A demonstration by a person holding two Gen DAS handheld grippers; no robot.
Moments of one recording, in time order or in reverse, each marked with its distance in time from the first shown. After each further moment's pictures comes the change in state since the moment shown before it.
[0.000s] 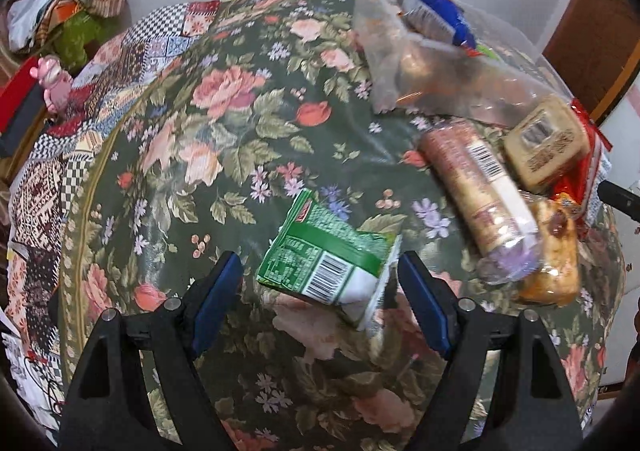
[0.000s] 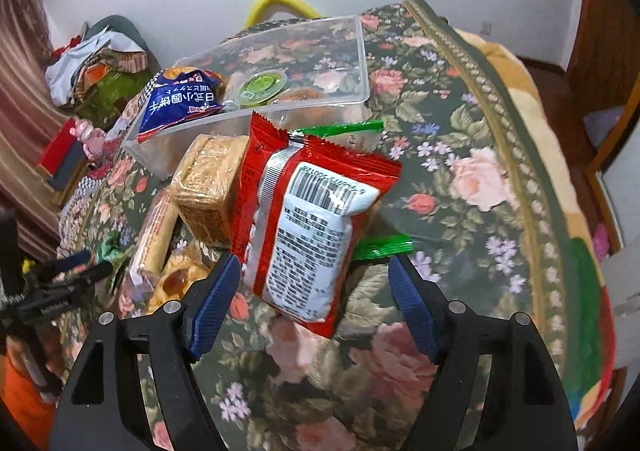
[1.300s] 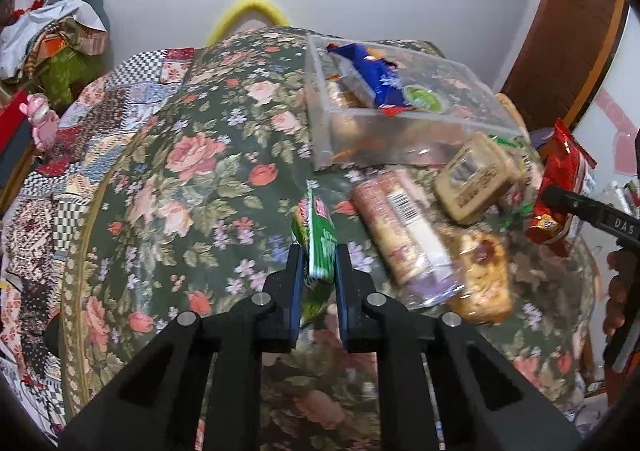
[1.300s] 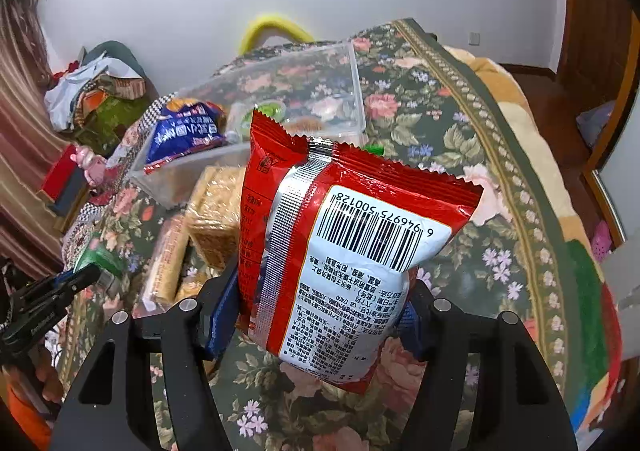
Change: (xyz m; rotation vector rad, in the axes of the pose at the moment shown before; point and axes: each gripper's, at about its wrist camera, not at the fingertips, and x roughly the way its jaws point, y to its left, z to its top) left arm -0.050 -0.034 0.012 0.057 -0.145 -0.091; right arm -0.023 0.002 0.006 0.015 -0.104 -0.012
